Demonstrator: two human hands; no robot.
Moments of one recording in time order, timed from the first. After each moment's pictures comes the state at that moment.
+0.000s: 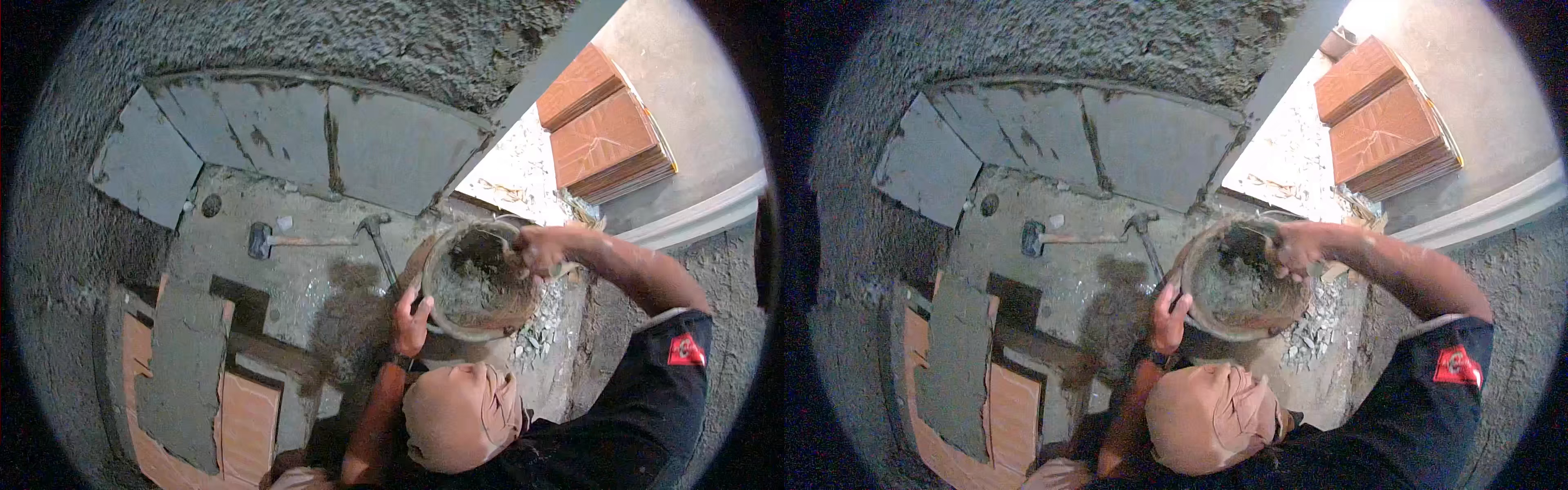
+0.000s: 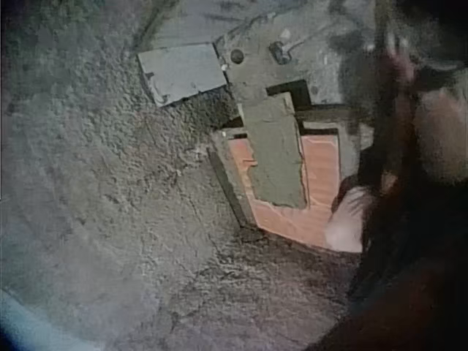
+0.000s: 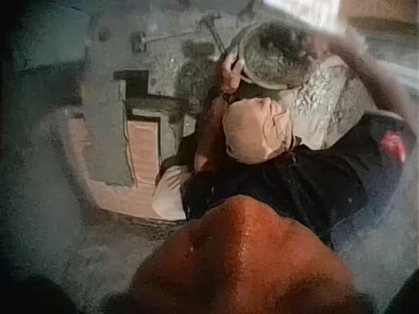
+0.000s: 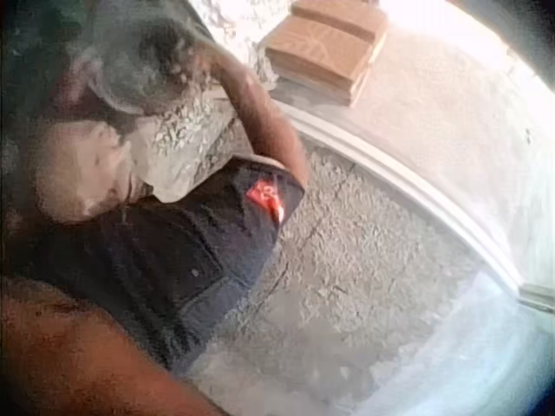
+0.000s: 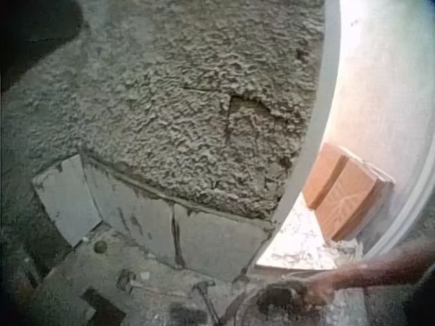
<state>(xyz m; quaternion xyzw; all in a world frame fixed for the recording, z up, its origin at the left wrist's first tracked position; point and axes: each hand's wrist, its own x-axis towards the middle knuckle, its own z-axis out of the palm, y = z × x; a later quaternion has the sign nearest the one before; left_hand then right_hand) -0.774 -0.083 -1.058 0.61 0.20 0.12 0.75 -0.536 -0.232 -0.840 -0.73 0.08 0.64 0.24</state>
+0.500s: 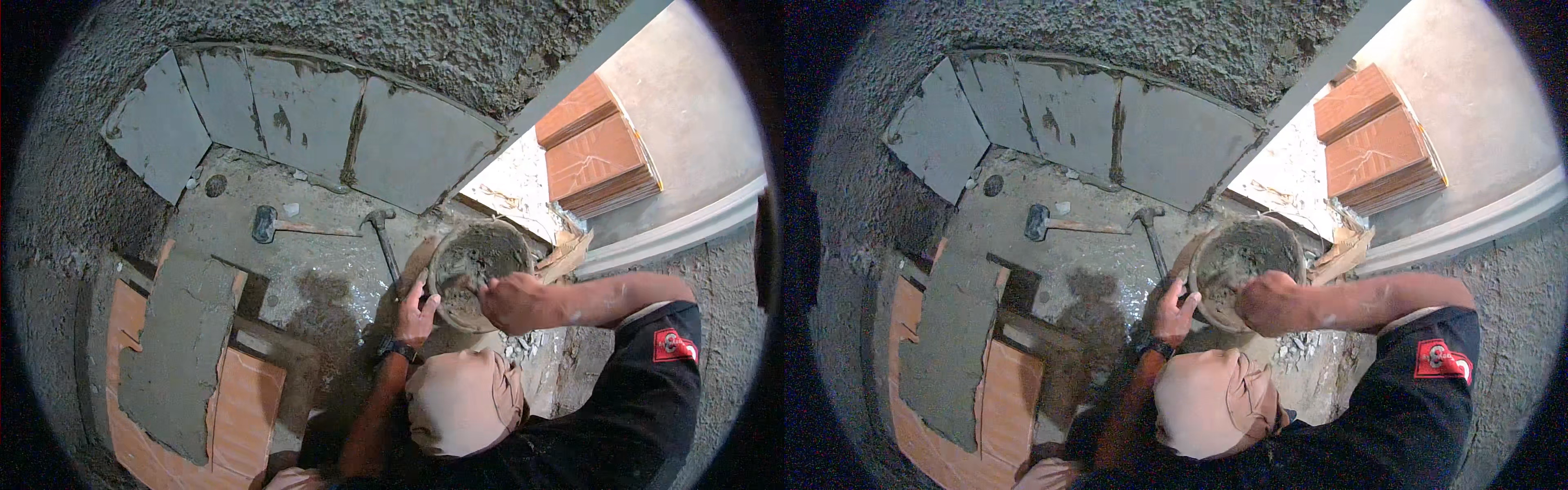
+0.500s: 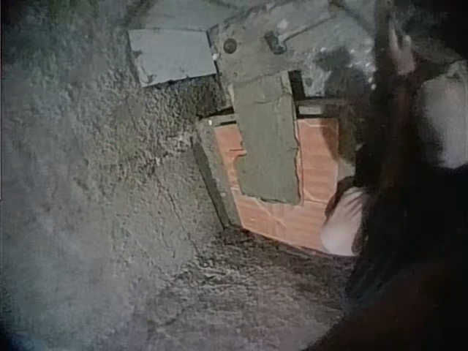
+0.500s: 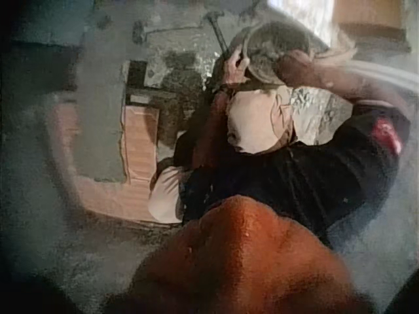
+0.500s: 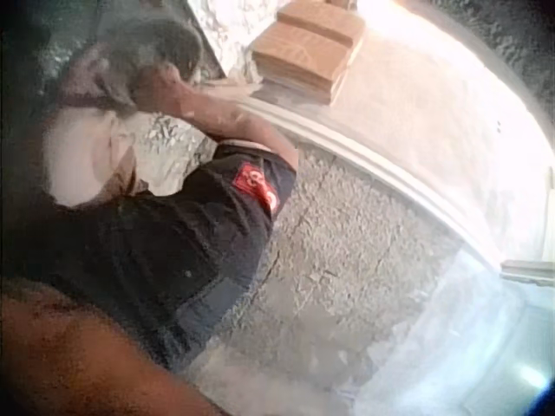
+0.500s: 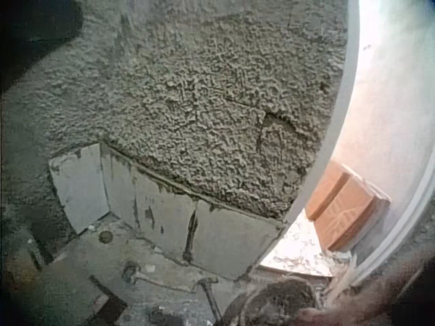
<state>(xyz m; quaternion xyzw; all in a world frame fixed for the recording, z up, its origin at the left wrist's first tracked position) -0.789 -0.084 -1.064 0.64 0.21 0.11 0.73 -0.683 -0.182 -0.825 -0.57 -0.69 0.19 -0.41</state>
